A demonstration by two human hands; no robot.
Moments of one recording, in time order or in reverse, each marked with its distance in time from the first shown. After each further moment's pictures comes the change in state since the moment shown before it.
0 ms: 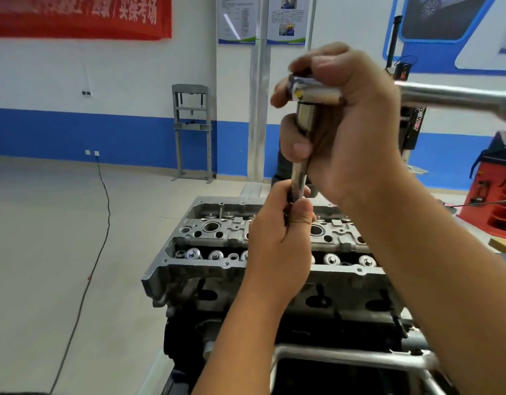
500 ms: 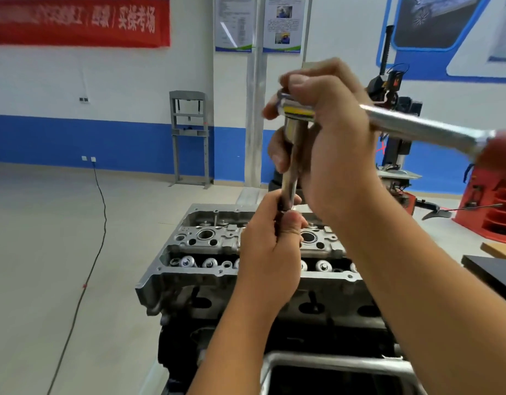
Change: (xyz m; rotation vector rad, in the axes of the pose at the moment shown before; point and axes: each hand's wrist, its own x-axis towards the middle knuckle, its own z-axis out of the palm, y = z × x) left_hand -0.002 -0.001 -0.001 -0.003 0.004 -0.028; right_hand -0.002 0.005 0.004 -0.095 0.094 -0.105
